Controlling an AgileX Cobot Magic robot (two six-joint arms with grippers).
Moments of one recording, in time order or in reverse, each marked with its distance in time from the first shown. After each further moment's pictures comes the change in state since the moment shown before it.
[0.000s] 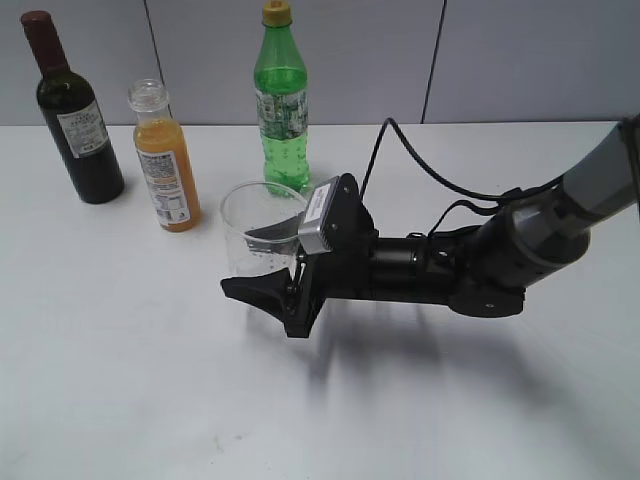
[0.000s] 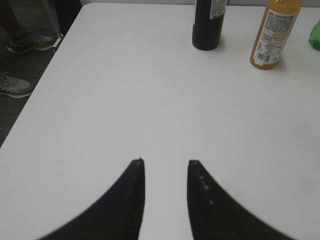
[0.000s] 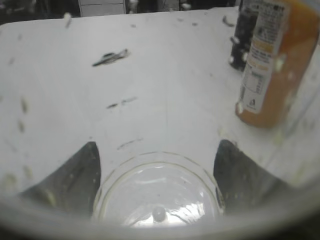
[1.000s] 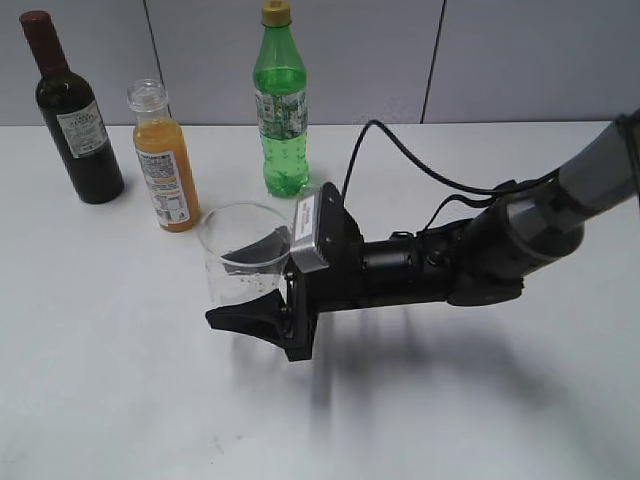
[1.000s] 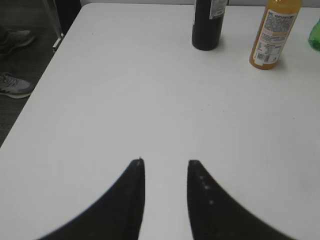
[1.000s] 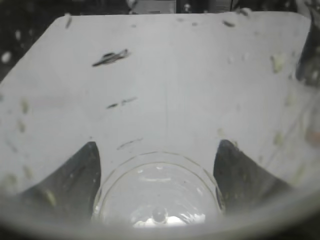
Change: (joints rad) left arm 0.000 0.000 0.000 0.000 0.000 0.000; right arm 0.016 -0.006 -0.030 -0.199 -0.027 0.081
